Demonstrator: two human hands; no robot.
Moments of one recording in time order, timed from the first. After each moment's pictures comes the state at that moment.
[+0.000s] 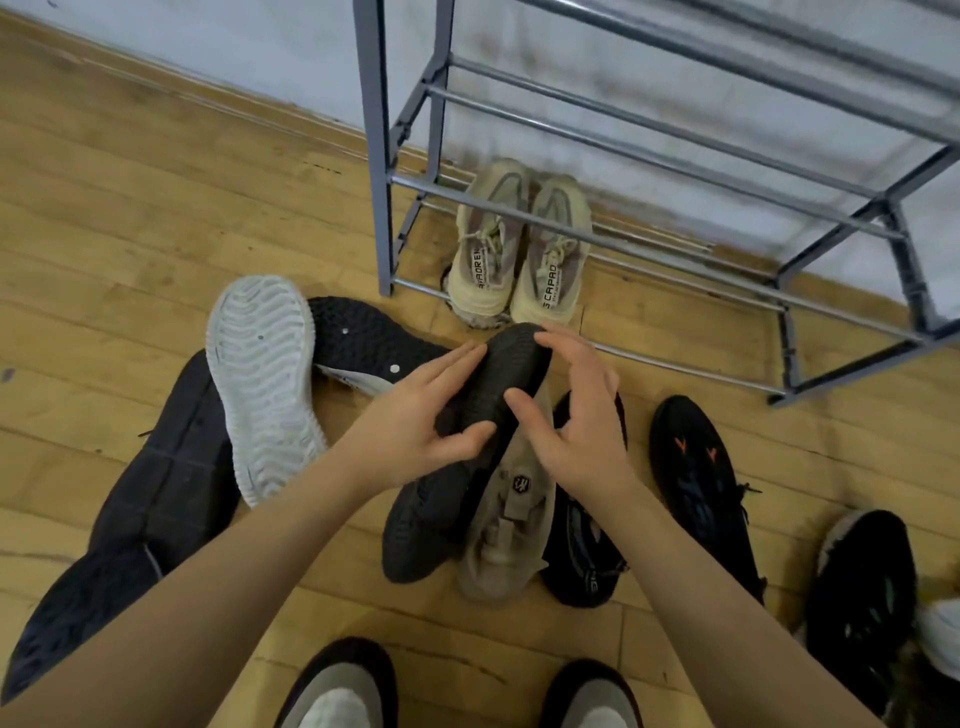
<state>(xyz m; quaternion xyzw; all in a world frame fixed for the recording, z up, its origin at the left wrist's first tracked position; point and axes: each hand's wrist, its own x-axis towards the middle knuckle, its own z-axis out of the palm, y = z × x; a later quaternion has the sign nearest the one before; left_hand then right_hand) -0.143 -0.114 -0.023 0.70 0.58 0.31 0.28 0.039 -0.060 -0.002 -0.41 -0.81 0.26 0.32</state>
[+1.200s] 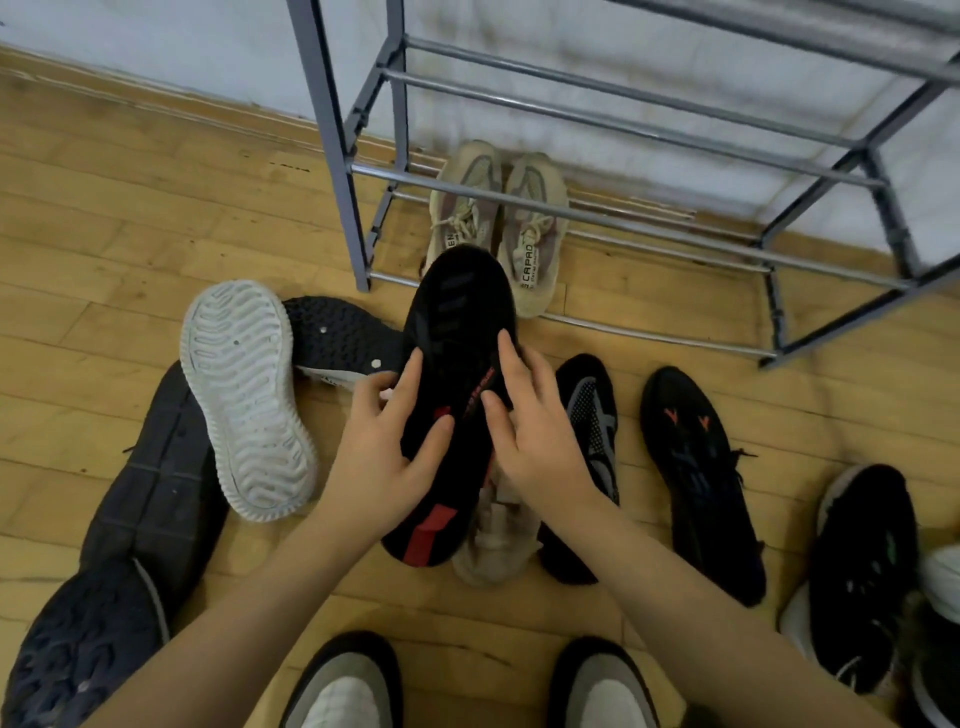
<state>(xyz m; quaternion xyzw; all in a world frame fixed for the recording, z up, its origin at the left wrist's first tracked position) -0.117 -0.151 -0.026 0.58 0.69 0.36 0.23 0.032 -0.083 -0.027 -0.44 -0.81 0.29 0.25</state>
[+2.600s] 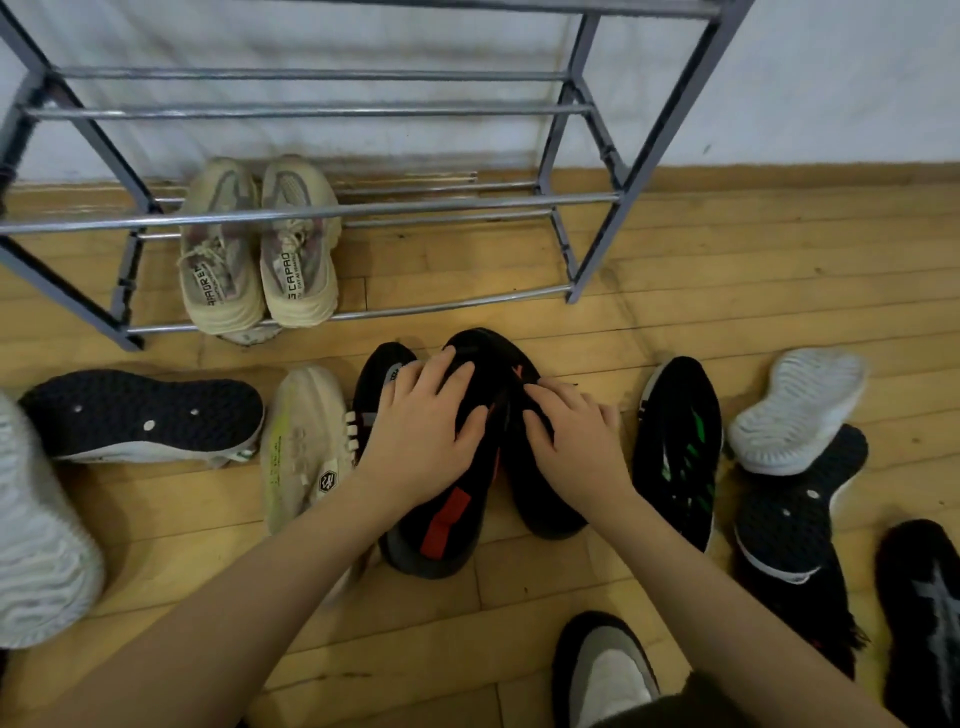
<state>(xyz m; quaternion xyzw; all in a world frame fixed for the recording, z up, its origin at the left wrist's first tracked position) 0.081 -0.074 -0.010 0.77 0.59 0.12 0.20 0.256 -0.087 -0.035 -0.68 -0.72 0.12 0.10</state>
